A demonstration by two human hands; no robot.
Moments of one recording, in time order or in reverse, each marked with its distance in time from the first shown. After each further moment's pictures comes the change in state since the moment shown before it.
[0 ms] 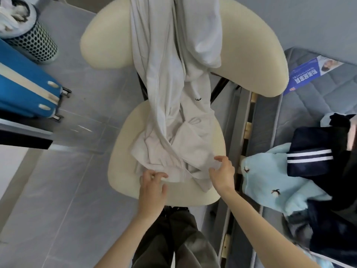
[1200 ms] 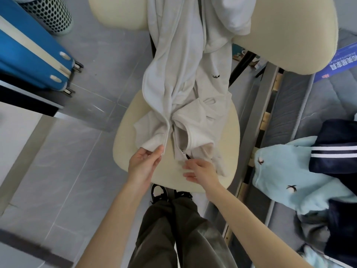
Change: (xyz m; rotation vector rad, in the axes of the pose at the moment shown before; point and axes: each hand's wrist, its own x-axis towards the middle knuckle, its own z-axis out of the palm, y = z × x) left_hand 0.014 0.008 -0.029 -1.280 0.151 -0.541; right_hand -0.035 -0.001 0.058 0.420 -0.441 0.231
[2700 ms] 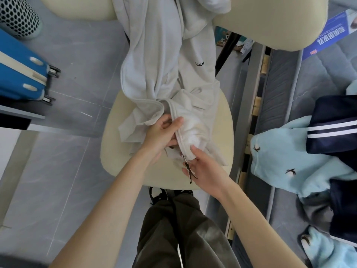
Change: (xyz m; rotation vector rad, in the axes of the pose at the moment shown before) left_hand 0.044 0.013 0.072 0.399 -0.393 0.055; right_hand 0.001 -0.002 -0.025 0.579 -0.450 0.023
